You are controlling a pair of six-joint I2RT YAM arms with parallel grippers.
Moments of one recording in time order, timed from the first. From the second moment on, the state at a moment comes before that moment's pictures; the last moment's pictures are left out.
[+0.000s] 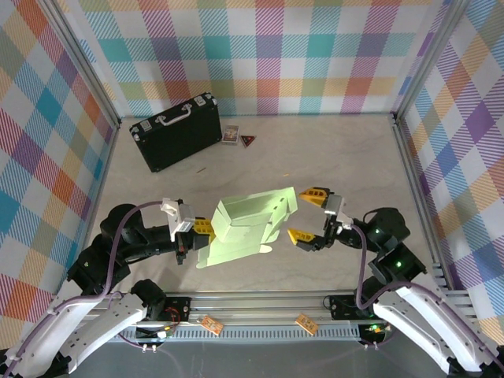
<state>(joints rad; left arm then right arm) -0.68 0.53 0.85 -0.55 0.56 0.02 0.62 0.47 0.53 0.03 -0.53 -0.06</state>
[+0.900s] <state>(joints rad) -0.68 0.55 0.88 -0.55 0.61 -0.03 0.62 0.59 0.40 0.27 -0.70 0.02</state>
